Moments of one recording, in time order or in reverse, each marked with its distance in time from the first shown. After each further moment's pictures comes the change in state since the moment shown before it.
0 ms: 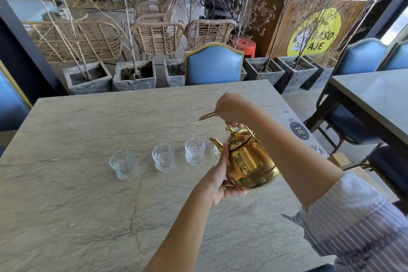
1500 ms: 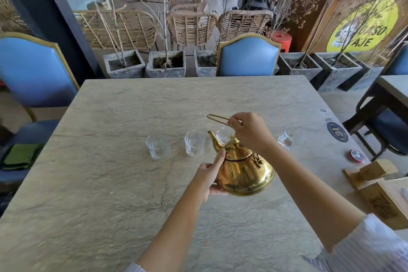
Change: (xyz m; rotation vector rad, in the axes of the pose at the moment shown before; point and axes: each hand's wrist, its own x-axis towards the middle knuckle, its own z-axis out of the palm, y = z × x) left_hand -0.010 -0.032 -0.099 -0.032 0.324 0.016; right_hand -0.036 0.003 0.088 0.319 0.224 -0.373
